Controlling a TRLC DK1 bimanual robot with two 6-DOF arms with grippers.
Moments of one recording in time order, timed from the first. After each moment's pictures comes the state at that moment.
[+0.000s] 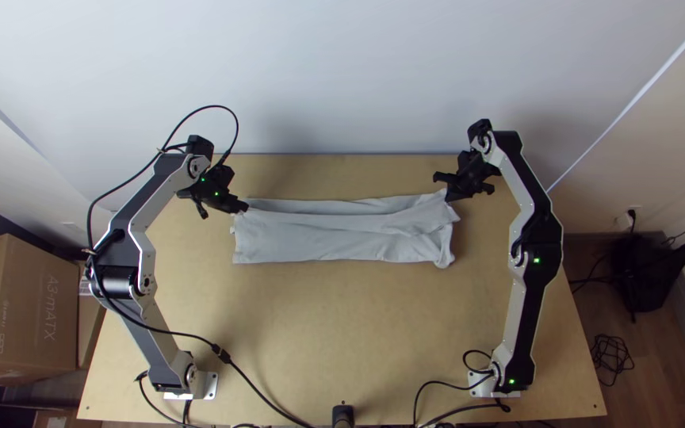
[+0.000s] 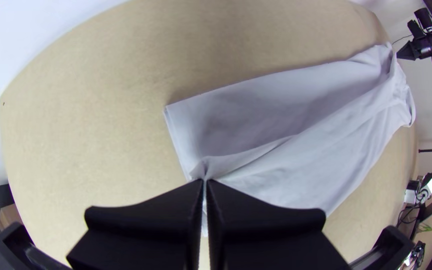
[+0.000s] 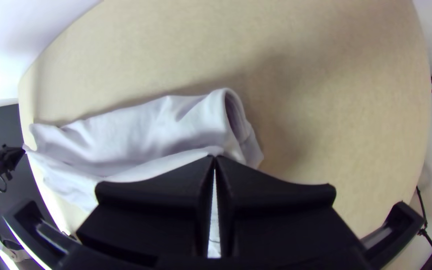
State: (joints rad) left arm 0.00 1.99 1.70 -0.99 0.15 0.33; right arm 0.06 2.30 2.15 -1.28 -0.21 0.15
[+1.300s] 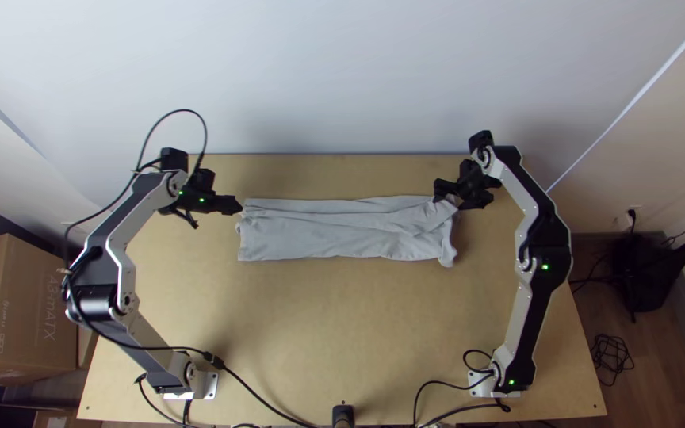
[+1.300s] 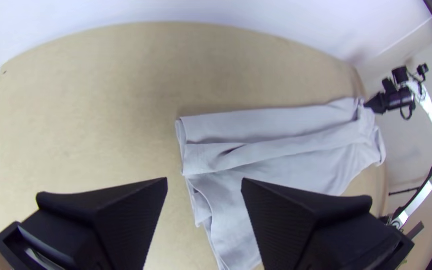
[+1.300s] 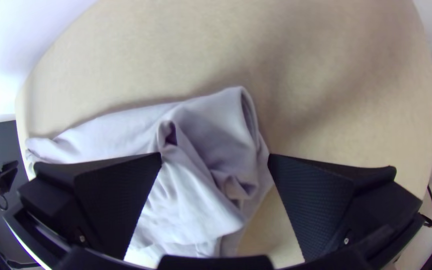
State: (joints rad) left arm 0.11 1.82 1.44 -0.72 0.40 0.19; right arm 0.05 2.19 1.88 -1.05 -0.20 0.21
